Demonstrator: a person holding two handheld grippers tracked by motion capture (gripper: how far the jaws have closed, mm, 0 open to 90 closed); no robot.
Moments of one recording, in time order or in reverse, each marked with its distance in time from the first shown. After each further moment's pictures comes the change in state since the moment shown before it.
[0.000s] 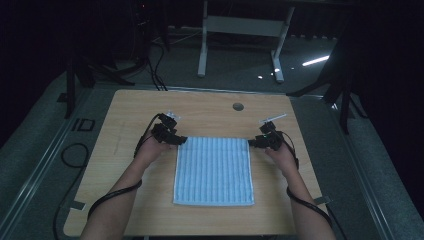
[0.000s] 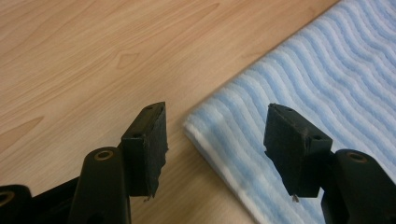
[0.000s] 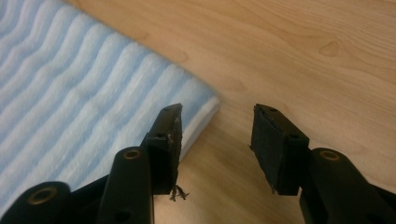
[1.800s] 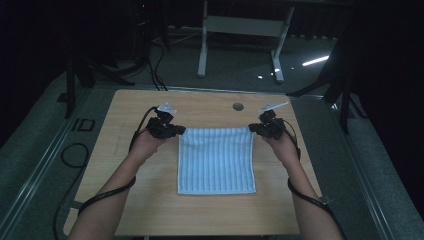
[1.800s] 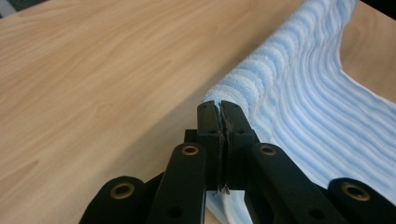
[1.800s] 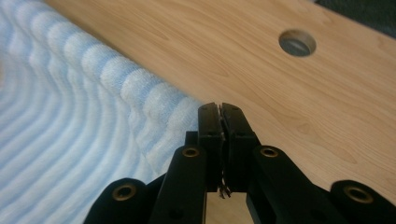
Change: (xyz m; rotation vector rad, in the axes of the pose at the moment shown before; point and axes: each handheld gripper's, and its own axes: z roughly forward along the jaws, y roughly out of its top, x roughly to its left) left arm -0.015 0.008 -0.063 -0.133 -0.136 0.092; right arm 0.033 0.035 -0.057 -0.124 -0.013 -0.159
